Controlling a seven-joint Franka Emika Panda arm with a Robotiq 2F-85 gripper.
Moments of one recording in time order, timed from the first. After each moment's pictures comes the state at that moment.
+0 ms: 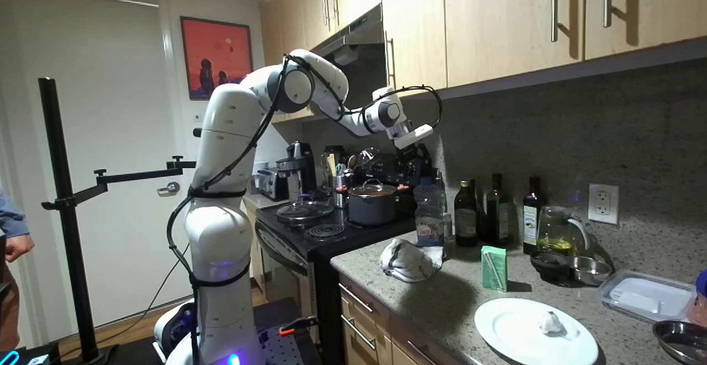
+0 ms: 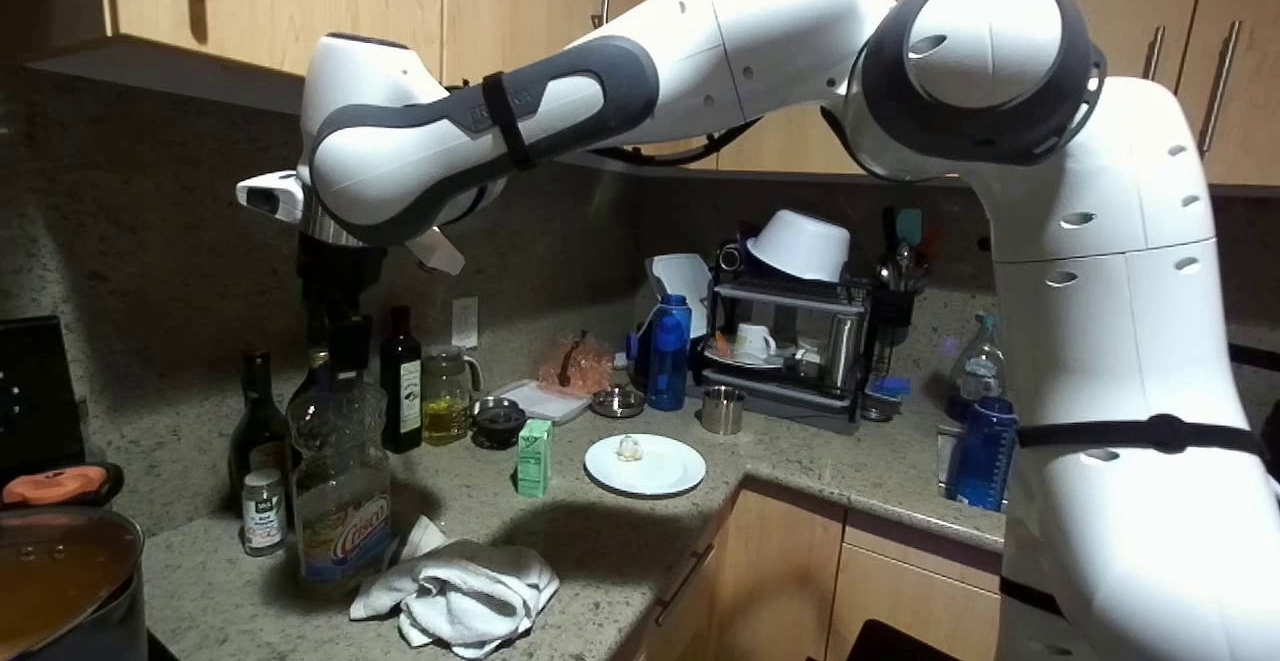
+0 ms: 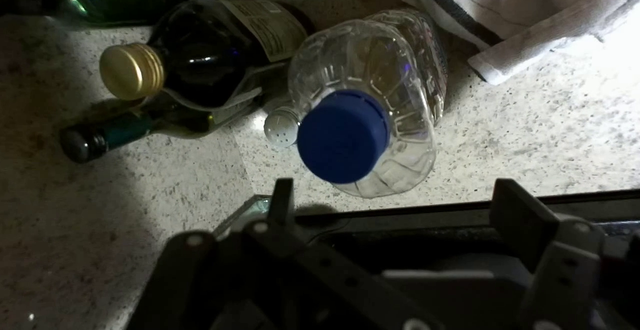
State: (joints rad) arm 0.18 0.25 0.18 -1.69 -0.27 2.28 -0.94
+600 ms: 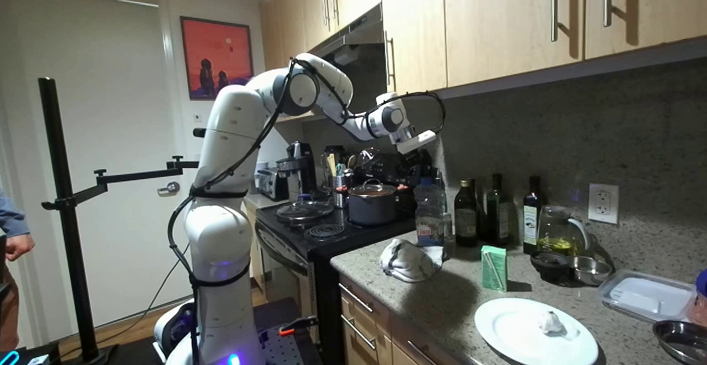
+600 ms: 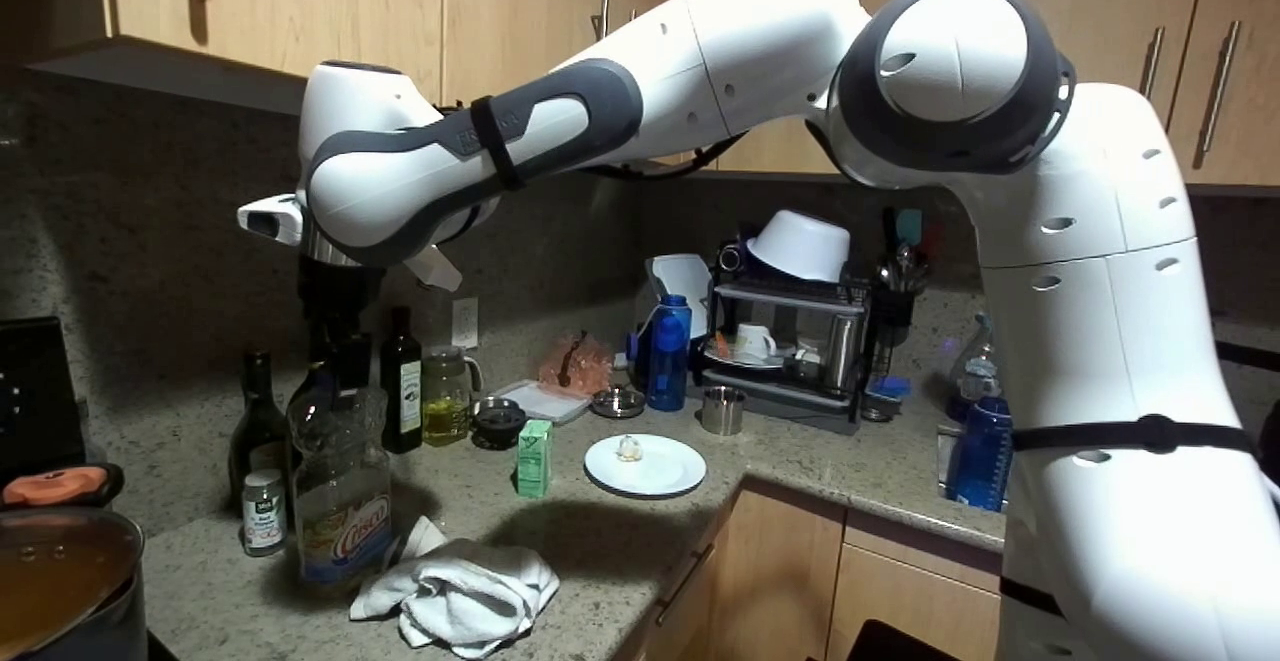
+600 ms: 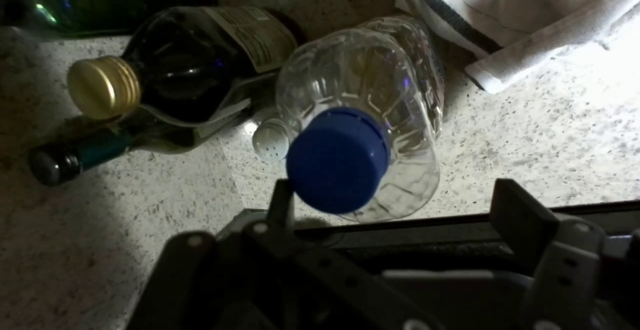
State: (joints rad) arm 0.18 0.29 0.18 -1.68 -0.27 2.28 -0.94
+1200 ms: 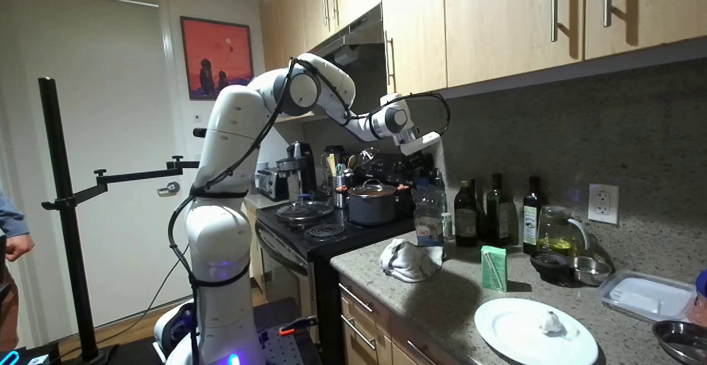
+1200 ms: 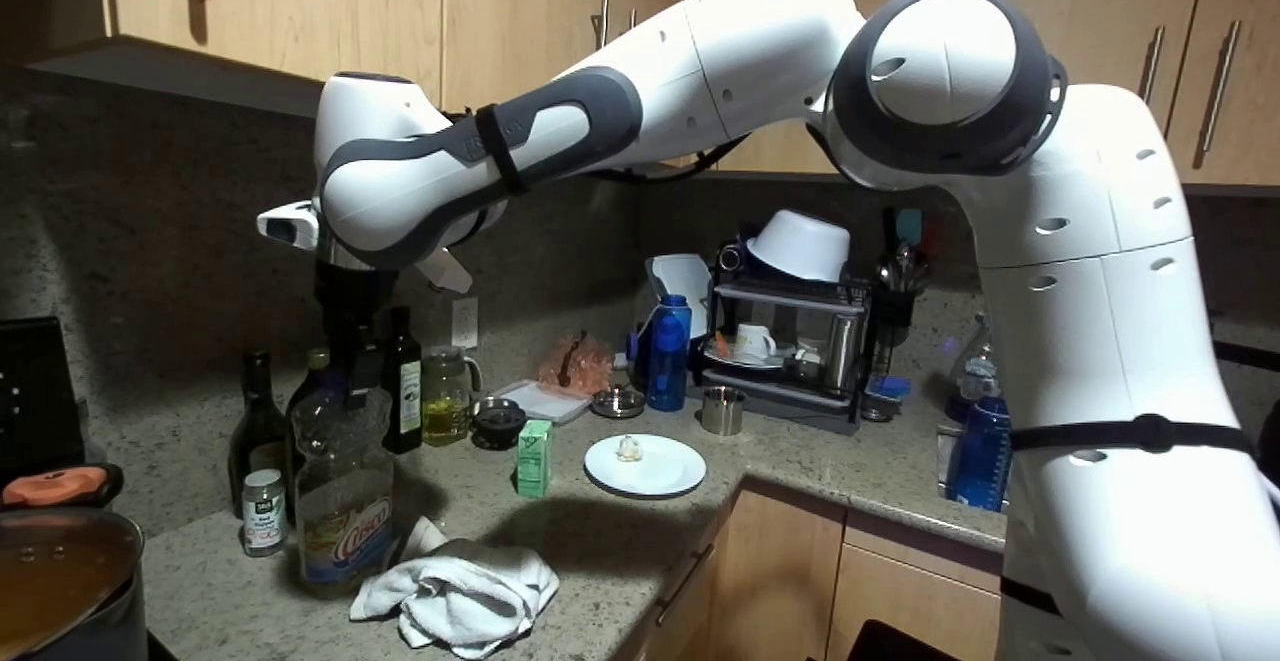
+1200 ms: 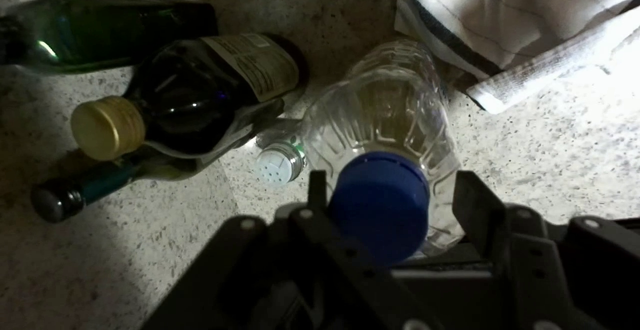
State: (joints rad) arm 0.16 0.30 0.17 -1.68 -0.27 2.27 -0.94
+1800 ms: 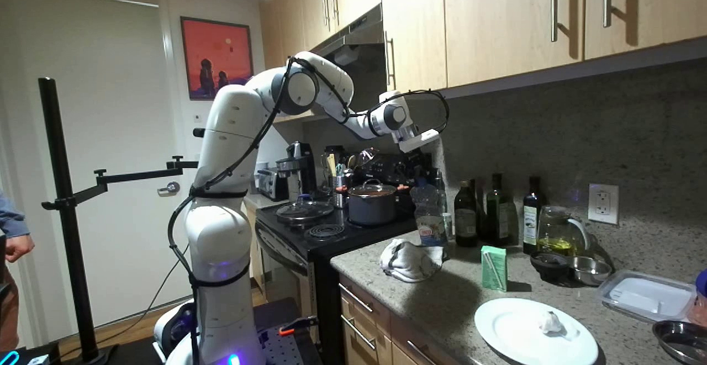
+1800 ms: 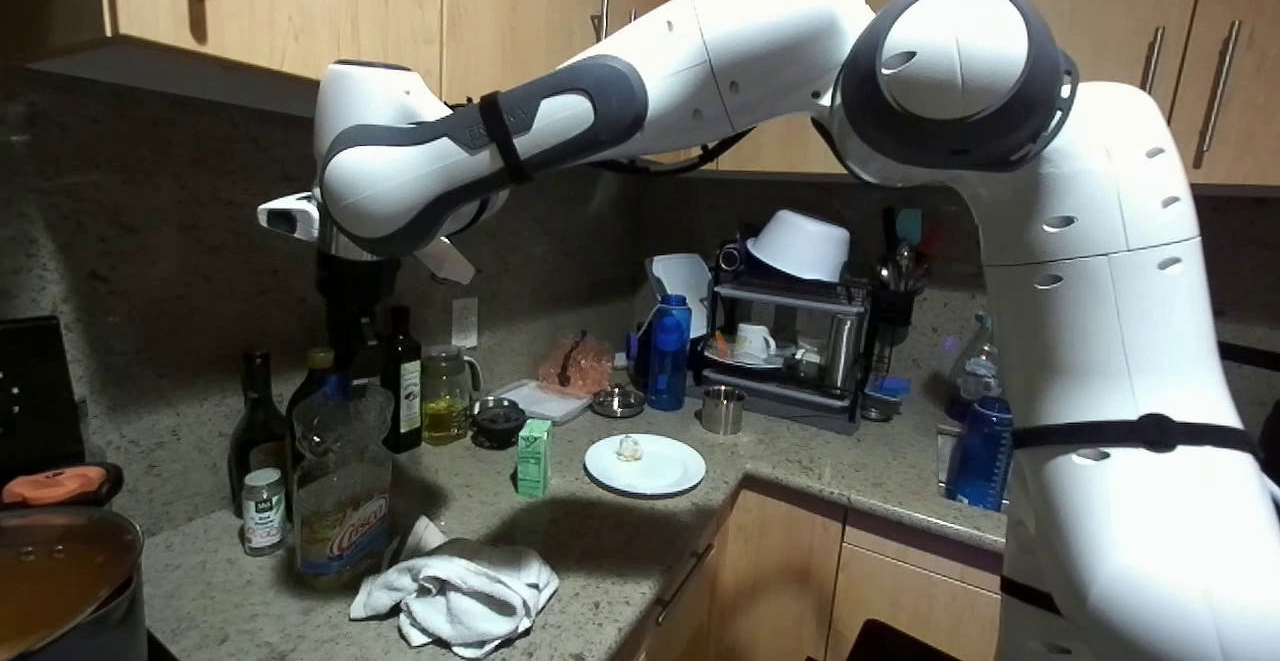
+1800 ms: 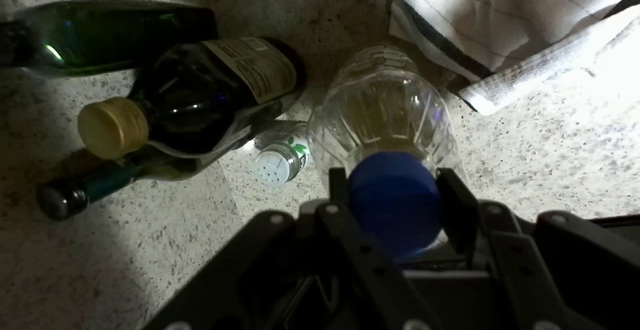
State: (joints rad) arm 0.16 0.28 0.17 -1.68 -0.27 2.24 -0.94
